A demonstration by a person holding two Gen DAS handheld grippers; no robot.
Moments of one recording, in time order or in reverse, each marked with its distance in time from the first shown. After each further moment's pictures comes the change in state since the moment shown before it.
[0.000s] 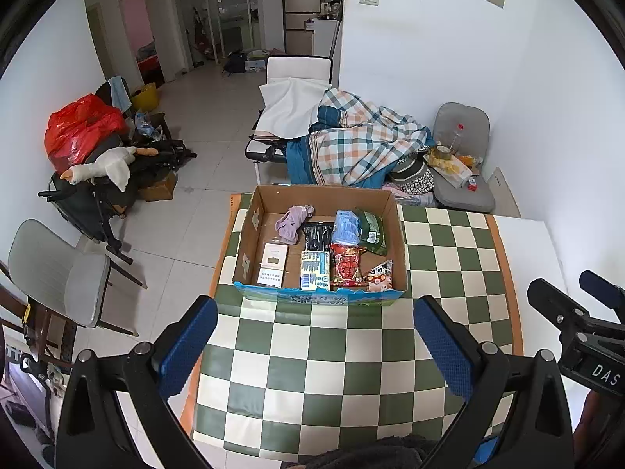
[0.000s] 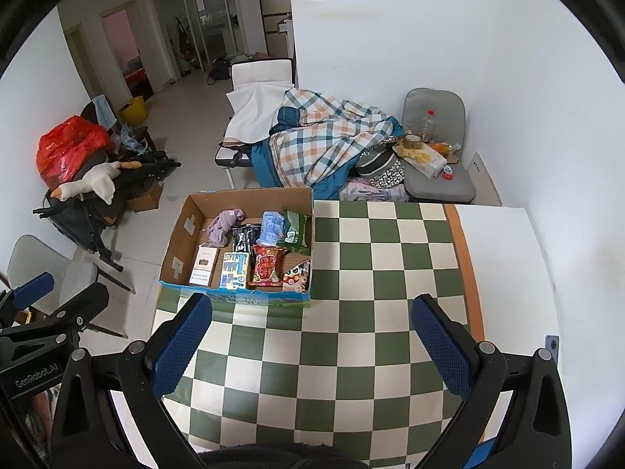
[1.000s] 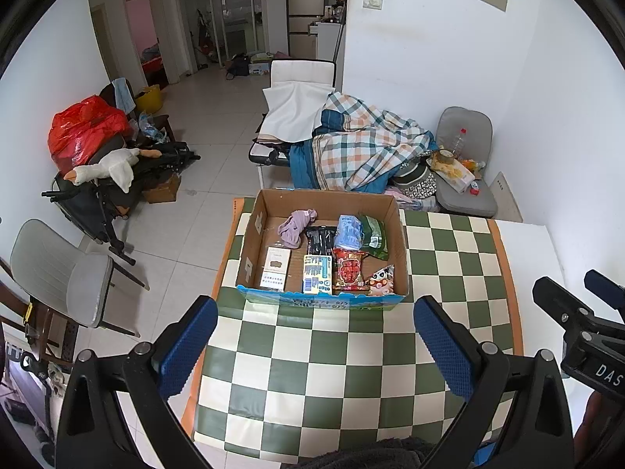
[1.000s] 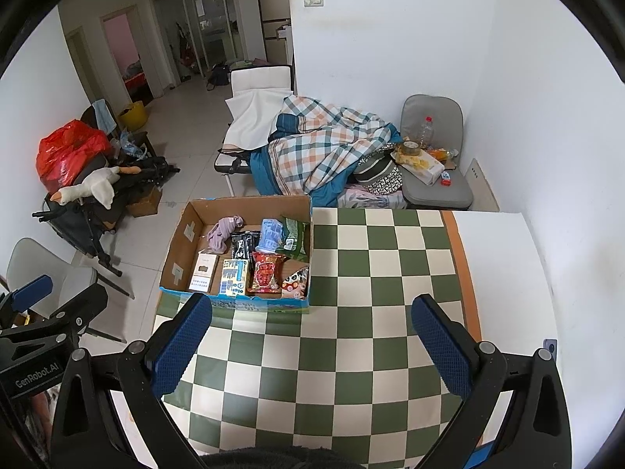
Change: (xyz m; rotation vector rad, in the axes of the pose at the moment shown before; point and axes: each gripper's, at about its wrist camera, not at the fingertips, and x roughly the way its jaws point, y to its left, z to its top) left arm -0.006 0.002 0.005 -0.010 -0.006 0.010; right arm -0.004 0.003 0.002 -0.002 -0.016 -0.010
